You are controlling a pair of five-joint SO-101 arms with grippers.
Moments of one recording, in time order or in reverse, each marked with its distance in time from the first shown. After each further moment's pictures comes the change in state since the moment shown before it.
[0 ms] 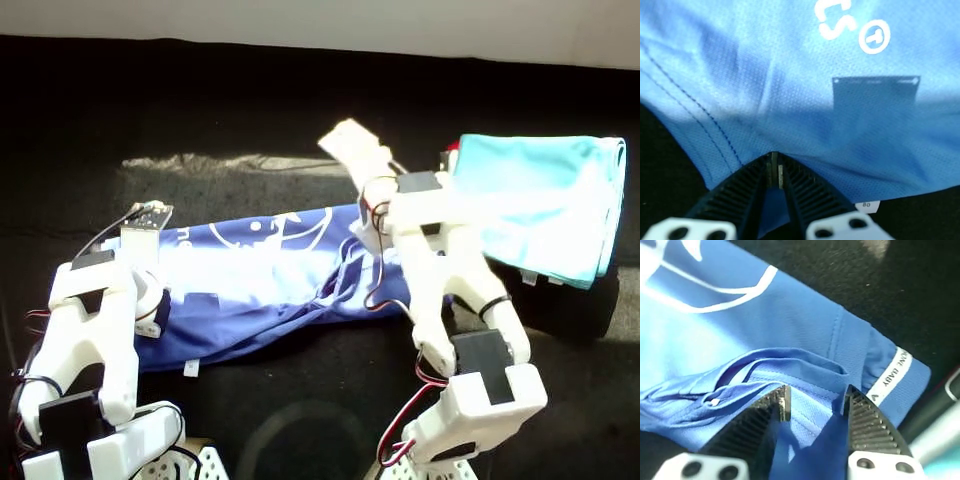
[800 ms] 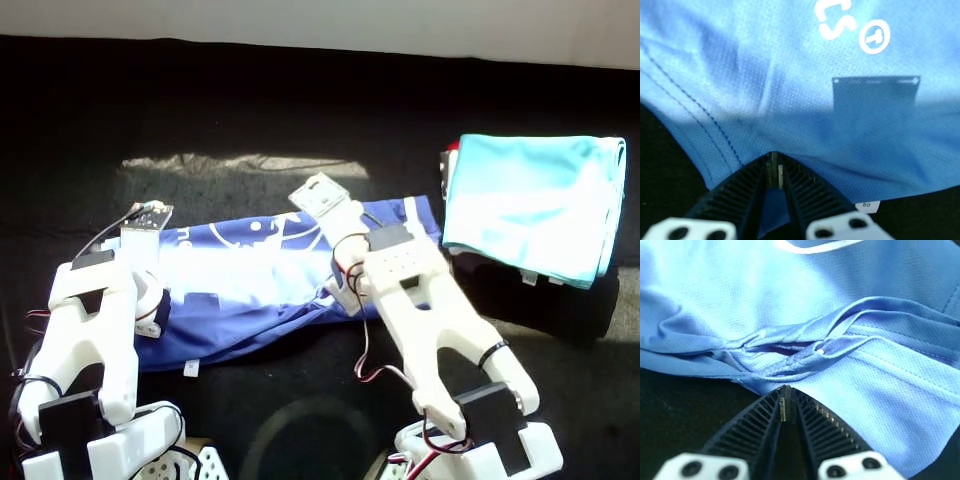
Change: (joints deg) left arm 0.0 0.0 0.0 0.0 0.0; right arm -10.8 -15.8 24.4 -2.8 -5.5
